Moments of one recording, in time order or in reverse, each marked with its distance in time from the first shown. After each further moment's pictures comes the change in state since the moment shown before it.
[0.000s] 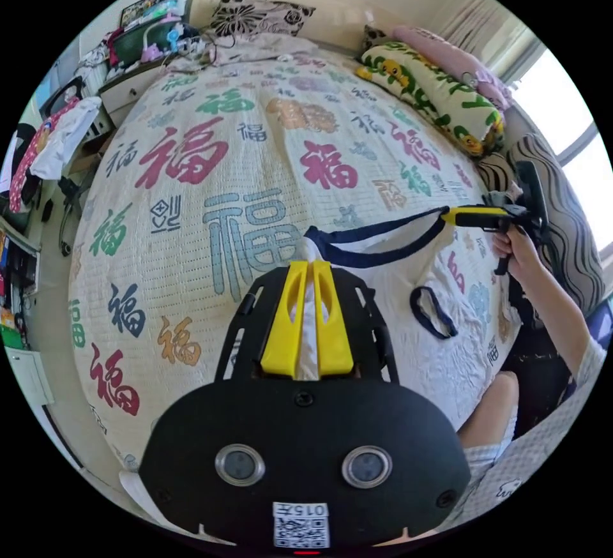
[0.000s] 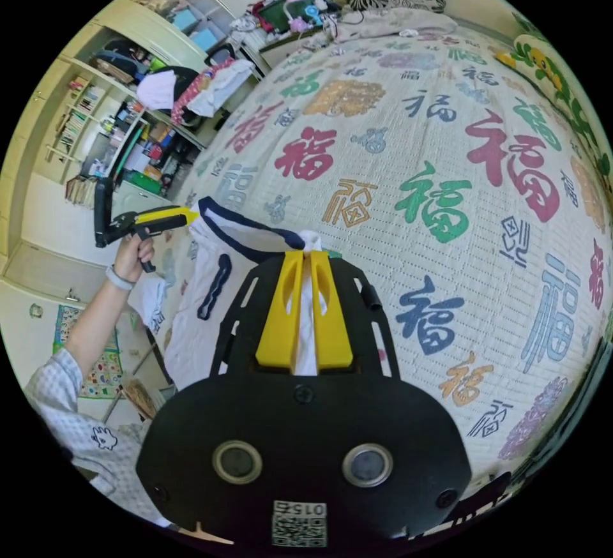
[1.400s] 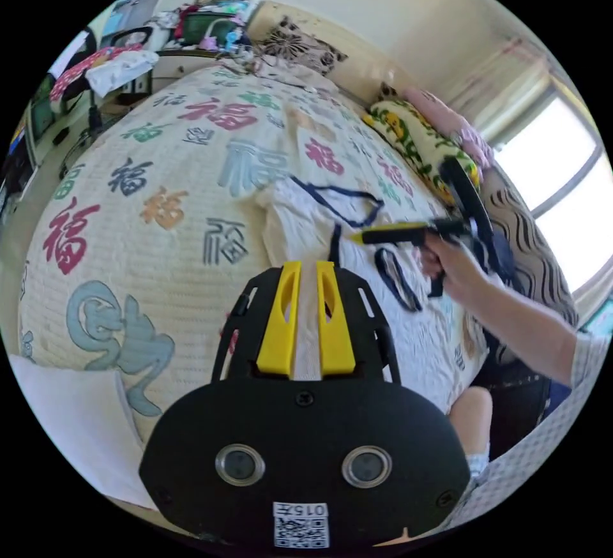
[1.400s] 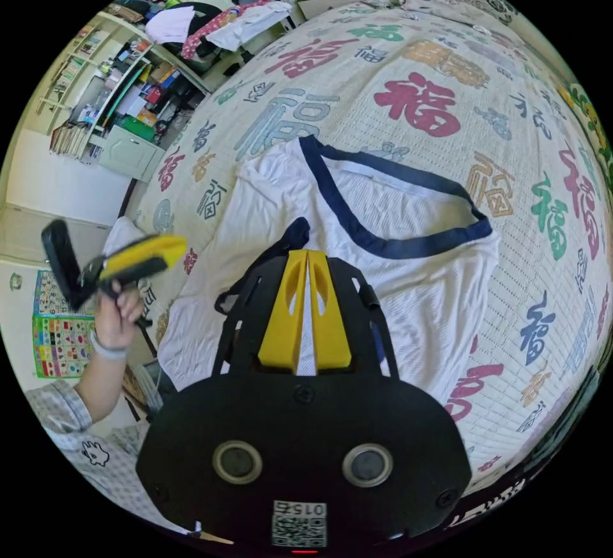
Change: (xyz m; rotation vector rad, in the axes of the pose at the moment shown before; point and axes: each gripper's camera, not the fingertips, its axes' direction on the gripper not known) left arm -0.118 0.192 -0.018 0.218 0.147 -0.228; right arm -0.128 -0.096 0.342 -0.174 0.081 -0.125
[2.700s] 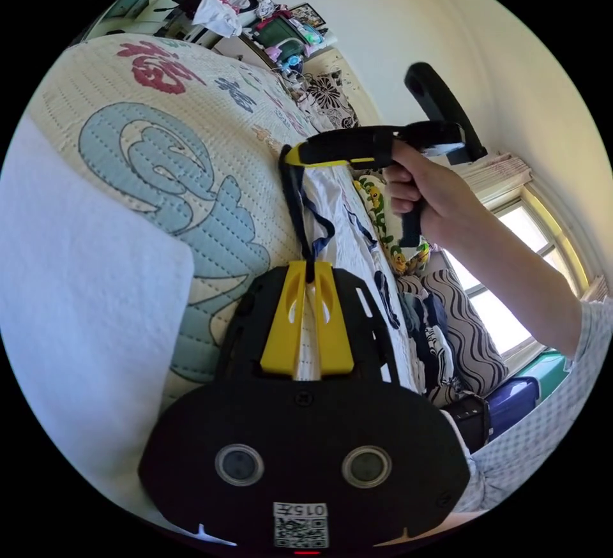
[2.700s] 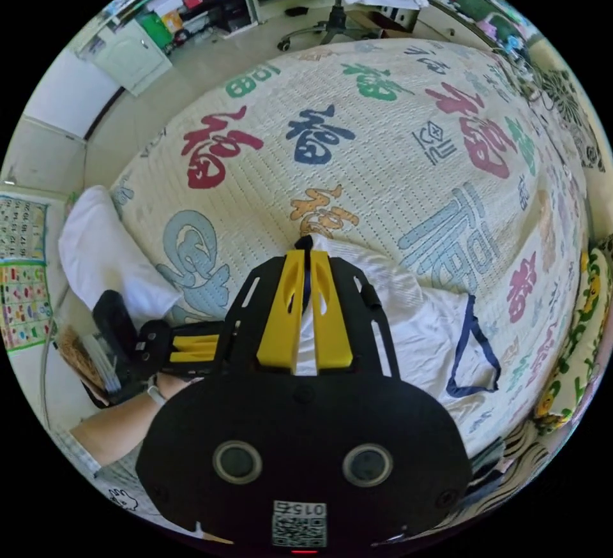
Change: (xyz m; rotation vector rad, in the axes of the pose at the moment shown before) left arm -0.235 0.179 -0.144 0.247 0.359 -0.298; right arm -0.297 -0.121 0.177 -0.182 0.250 -0.309
